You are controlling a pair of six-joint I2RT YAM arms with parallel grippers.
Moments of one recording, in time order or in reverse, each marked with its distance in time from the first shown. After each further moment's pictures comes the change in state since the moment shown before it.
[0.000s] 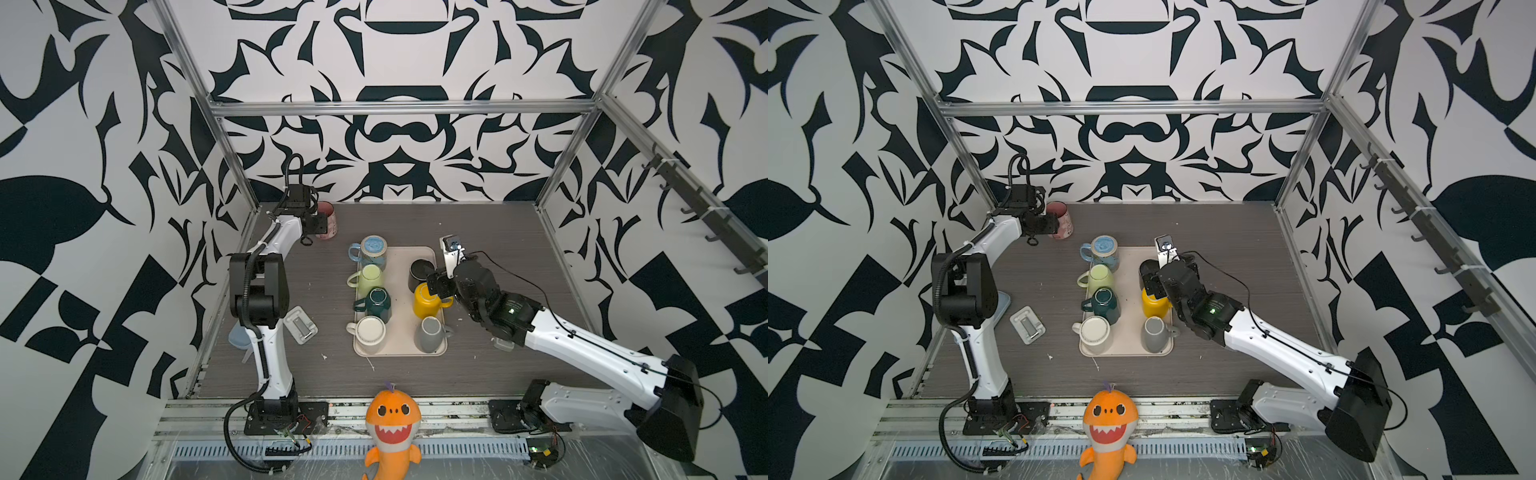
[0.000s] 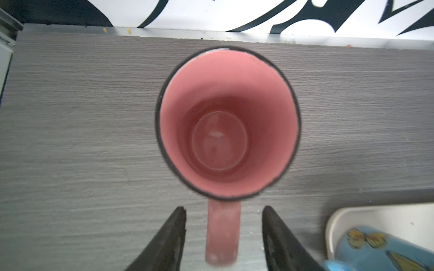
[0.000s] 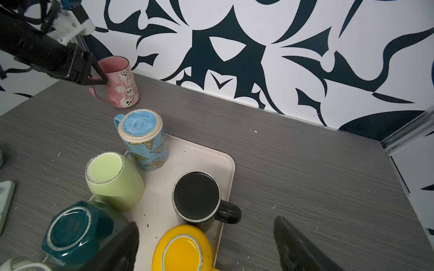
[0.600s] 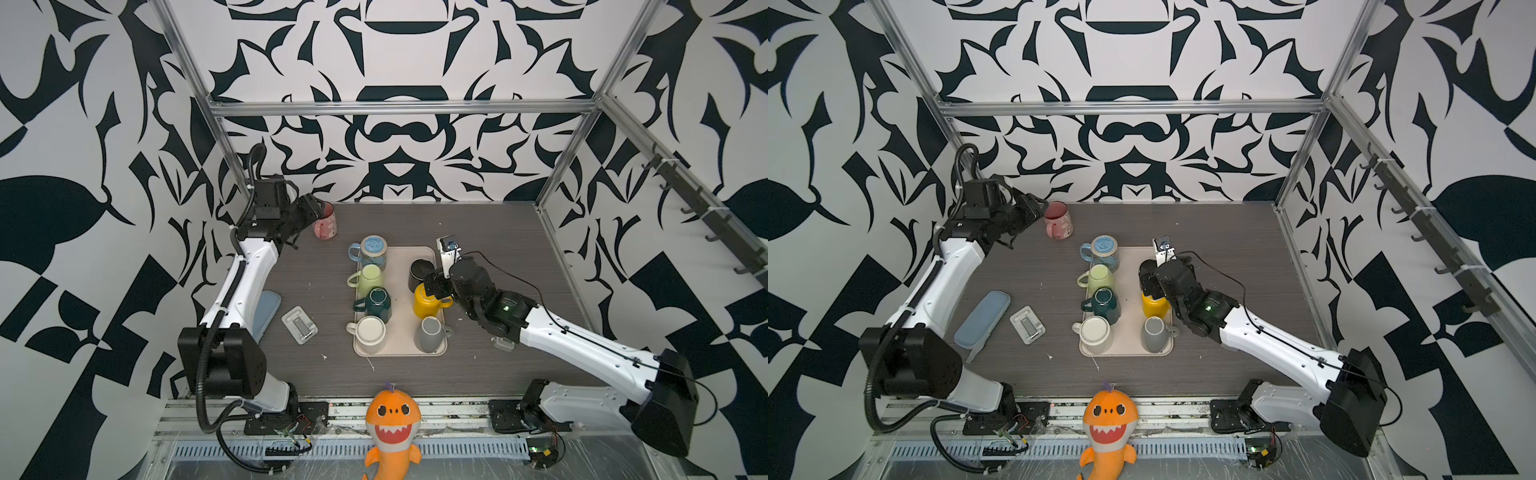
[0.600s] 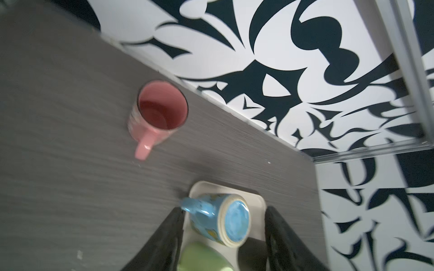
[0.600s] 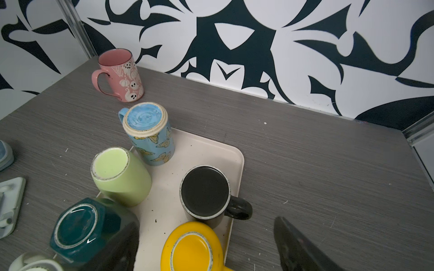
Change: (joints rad) left arm 0.003 -0.548 -0.298 0.043 0.238 -0.658; right arm -0.011 0.044 0.004 0.000 -0.049 0.048
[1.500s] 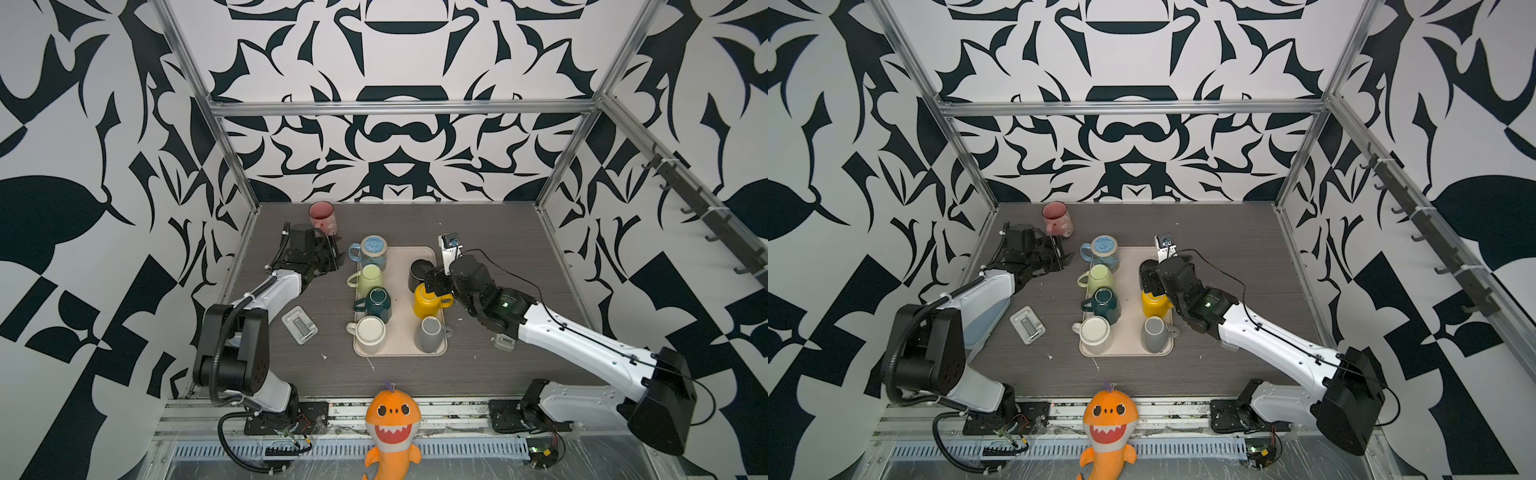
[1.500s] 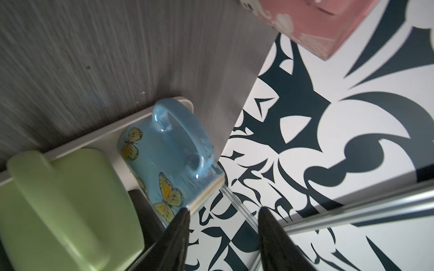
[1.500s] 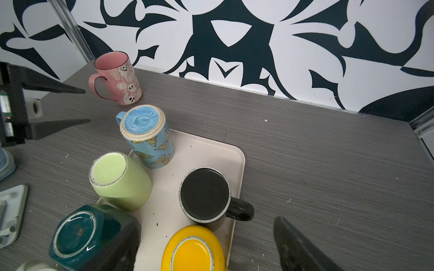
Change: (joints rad) left arm -0.121 0.088 -0.456 0.529 0.043 -1.233; right arm -0.031 0.010 0.011 -0.001 -0.019 0.029
